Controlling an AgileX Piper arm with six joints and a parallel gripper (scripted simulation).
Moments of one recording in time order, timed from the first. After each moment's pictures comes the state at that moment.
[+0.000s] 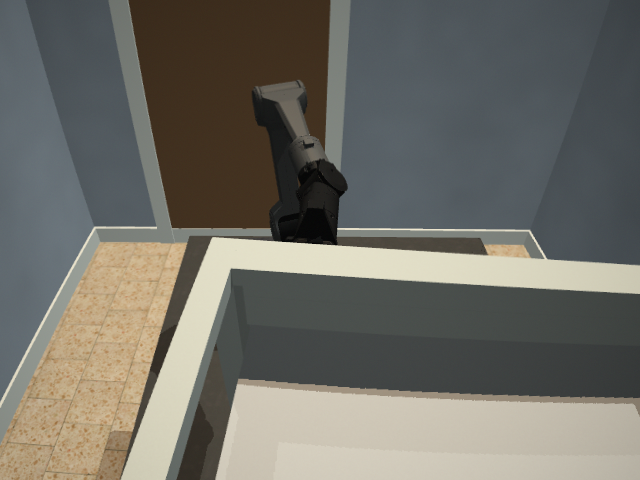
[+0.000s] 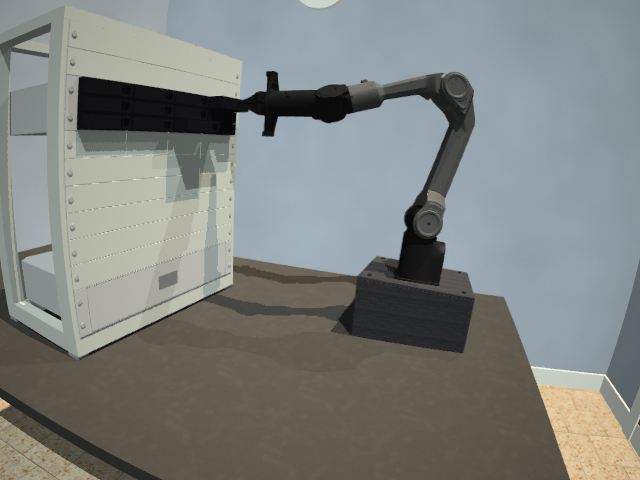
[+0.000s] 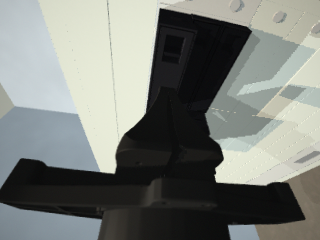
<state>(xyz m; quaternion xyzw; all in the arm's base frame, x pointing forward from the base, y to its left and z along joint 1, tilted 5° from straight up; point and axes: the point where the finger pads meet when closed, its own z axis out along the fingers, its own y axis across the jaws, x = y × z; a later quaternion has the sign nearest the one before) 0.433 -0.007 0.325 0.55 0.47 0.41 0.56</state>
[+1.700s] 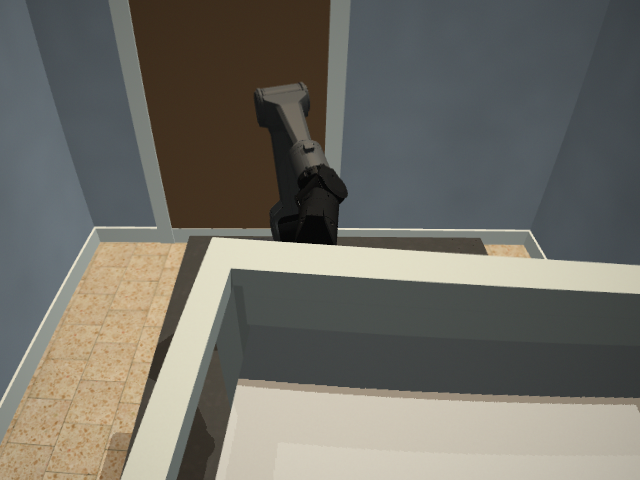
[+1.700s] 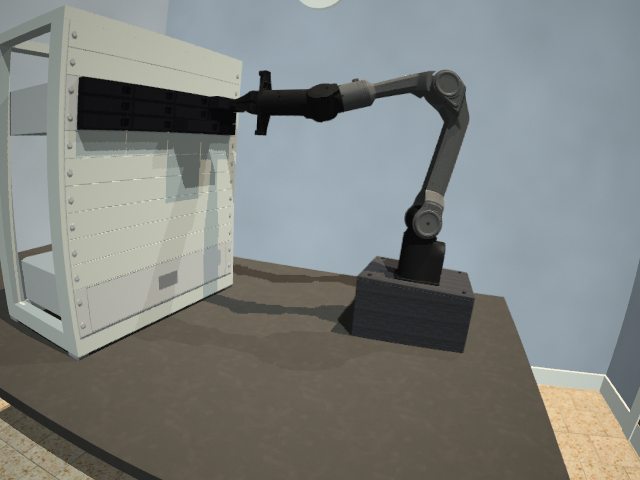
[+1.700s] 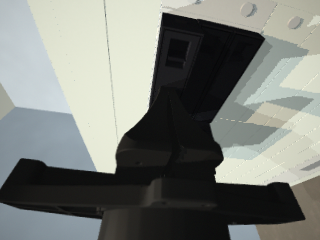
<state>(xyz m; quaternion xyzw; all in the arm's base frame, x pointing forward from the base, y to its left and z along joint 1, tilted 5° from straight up) 0.451 -0.010 0.327 0.54 0.47 0.41 0.56</state>
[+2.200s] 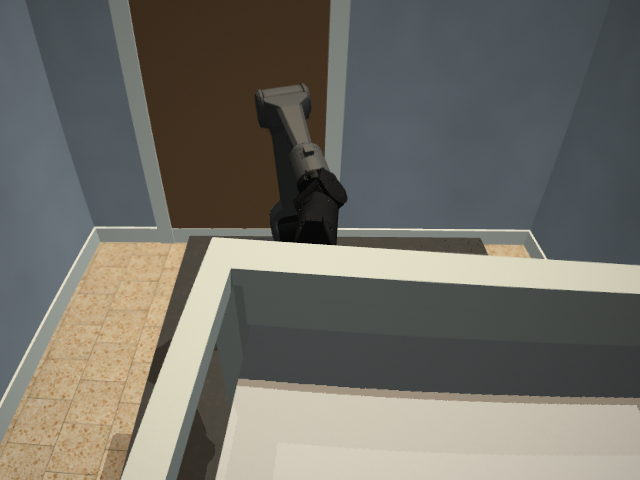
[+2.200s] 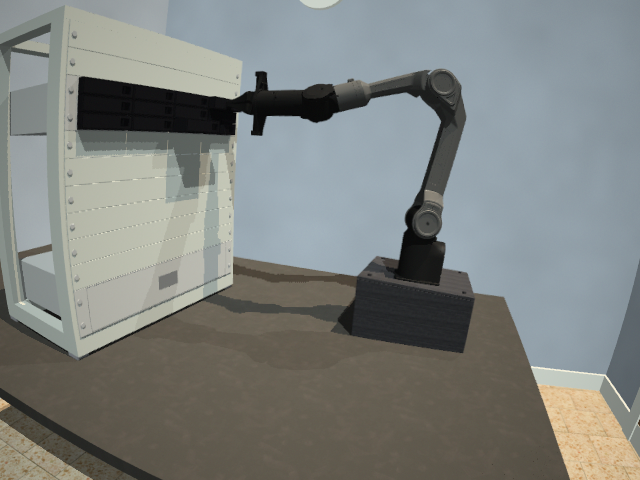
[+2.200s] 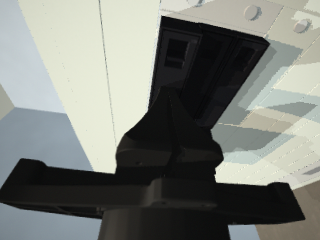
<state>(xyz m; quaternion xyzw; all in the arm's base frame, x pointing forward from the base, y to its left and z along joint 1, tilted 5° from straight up) 0.461 -0.012 0.326 0.54 0.47 0.41 0.56</state>
